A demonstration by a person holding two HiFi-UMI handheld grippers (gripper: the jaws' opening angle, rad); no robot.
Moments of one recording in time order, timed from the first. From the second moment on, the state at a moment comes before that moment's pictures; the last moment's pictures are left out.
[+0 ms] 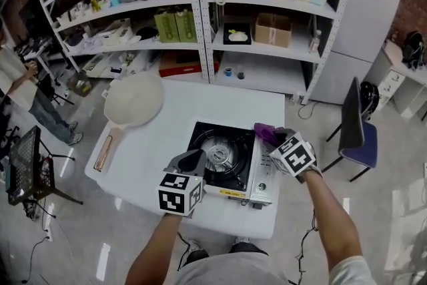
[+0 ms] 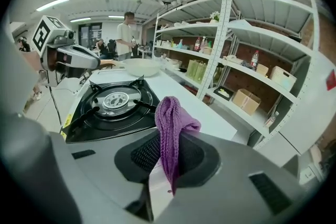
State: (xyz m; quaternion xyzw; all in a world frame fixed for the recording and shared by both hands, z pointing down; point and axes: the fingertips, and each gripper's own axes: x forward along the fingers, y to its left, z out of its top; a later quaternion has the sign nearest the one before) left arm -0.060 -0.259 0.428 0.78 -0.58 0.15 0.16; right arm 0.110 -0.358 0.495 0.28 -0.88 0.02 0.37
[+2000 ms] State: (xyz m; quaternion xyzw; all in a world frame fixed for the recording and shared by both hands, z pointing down) left arm -0.067 -0.184 0.451 0.87 -0.44 0.17 0.14; right arm 0.113 -0.161 0.502 0.39 -0.84 0.08 0.37
